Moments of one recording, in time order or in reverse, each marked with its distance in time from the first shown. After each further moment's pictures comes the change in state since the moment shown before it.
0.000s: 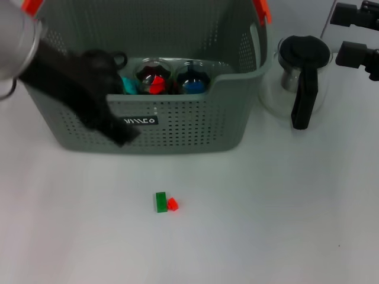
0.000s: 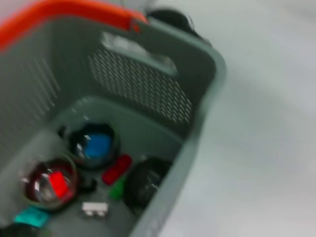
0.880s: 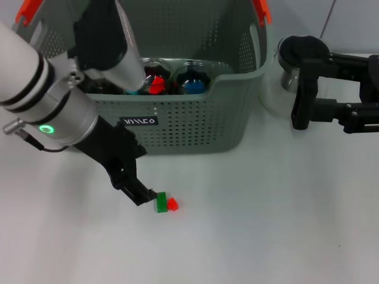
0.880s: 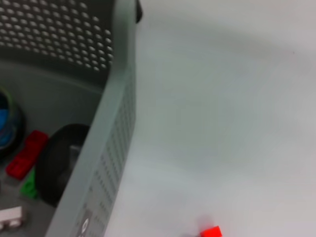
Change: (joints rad) left arm 0.056 -0.061 0.142 -0.434 0.068 -0.295 0.380; right arm -0.031 0.016 -0.139 0.018 -0.003 -0.002 0.017
